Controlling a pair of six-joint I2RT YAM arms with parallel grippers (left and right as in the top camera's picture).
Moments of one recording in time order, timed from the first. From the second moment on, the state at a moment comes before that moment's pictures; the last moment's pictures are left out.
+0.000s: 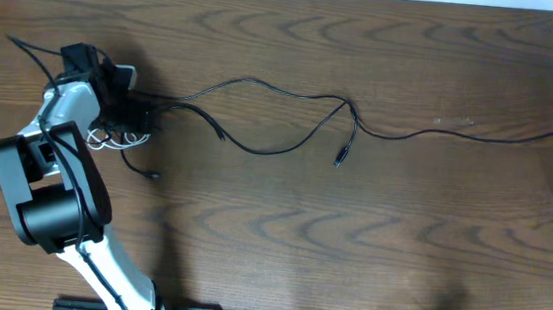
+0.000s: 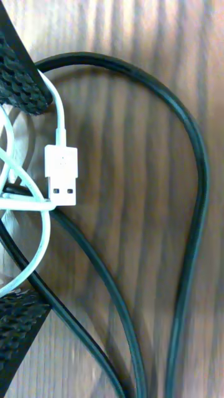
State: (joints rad) left arm 0.37 2.03 1.31 -0.58 0.10 0.34; right arm -0.32 1.27 1.39 -0.71 0.18 0.49
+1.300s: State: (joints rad) left arm 0.37 2.03 1.31 -0.60 0.08 0.27; right arm -0.31 1.63 1.41 -1.42 0.10 0.30
